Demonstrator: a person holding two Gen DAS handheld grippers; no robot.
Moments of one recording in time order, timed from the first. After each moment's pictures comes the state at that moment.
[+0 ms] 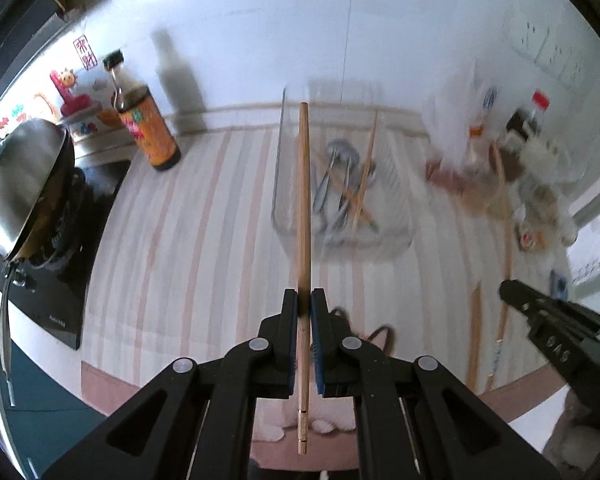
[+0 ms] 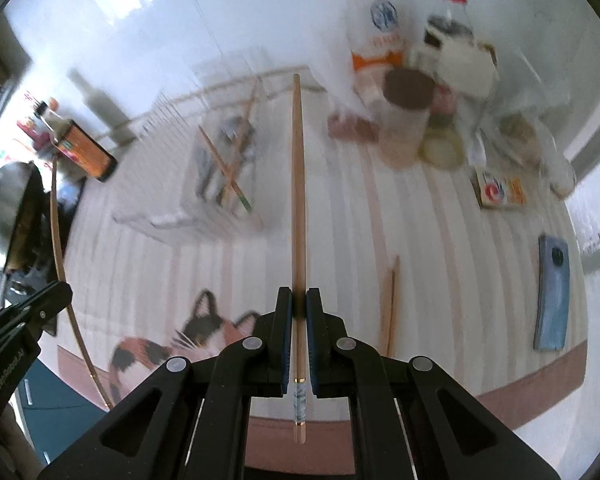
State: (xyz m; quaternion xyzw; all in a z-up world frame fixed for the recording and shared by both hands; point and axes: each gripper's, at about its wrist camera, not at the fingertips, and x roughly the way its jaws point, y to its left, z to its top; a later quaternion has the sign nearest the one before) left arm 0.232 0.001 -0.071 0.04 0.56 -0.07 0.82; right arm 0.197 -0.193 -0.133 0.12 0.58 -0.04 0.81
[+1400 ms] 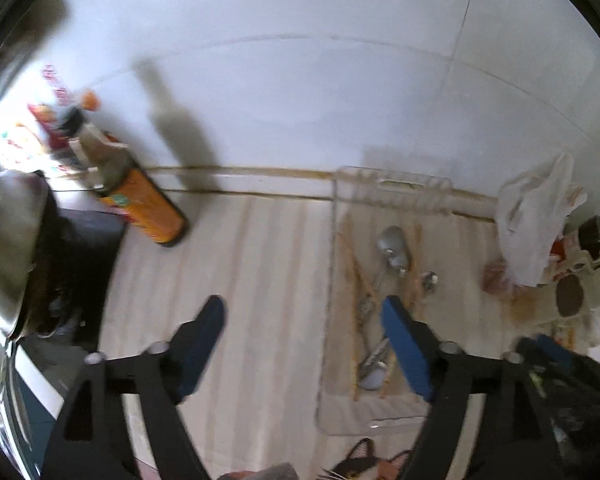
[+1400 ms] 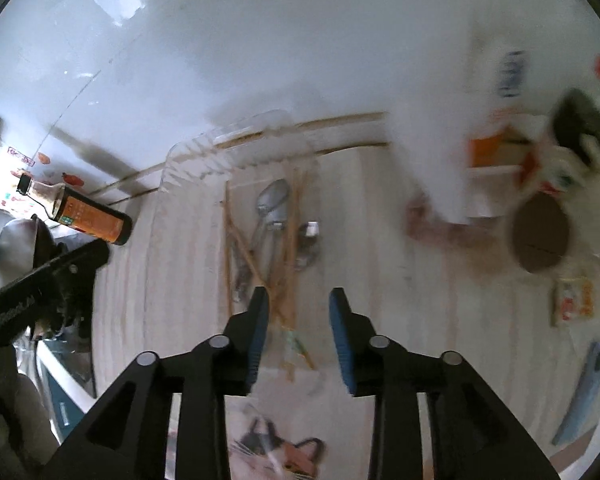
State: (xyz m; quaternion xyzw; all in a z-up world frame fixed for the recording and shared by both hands) left arm 0.390 0.016 -0.093 0.03 0.56 -0.01 0.82; right arm 0.361 -0.194 -0.154 0.16 0.59 -0.01 0.79
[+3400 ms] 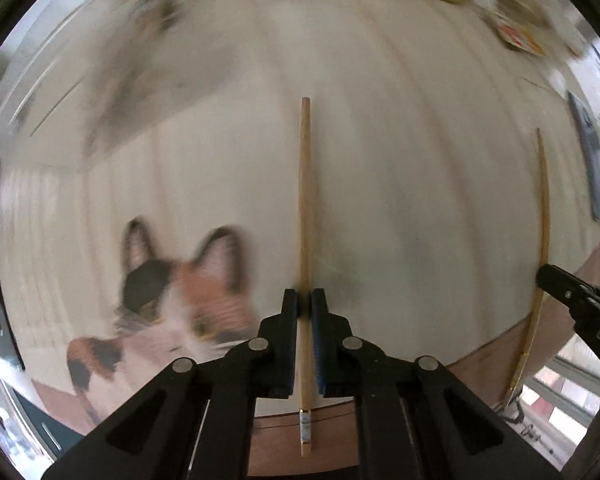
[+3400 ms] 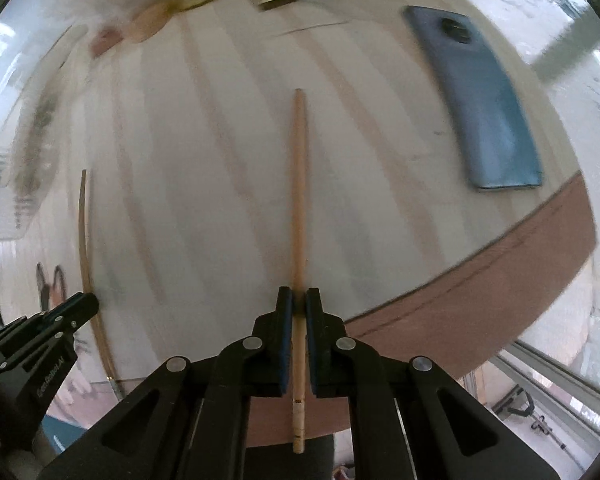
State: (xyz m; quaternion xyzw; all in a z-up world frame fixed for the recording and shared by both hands) left arm 0.186 -0.147 -0.268 0.16 0.70 -0.15 0.68; right arm 0.090 -0.356 -0.264 0.24 0.68 -0.18 0.67
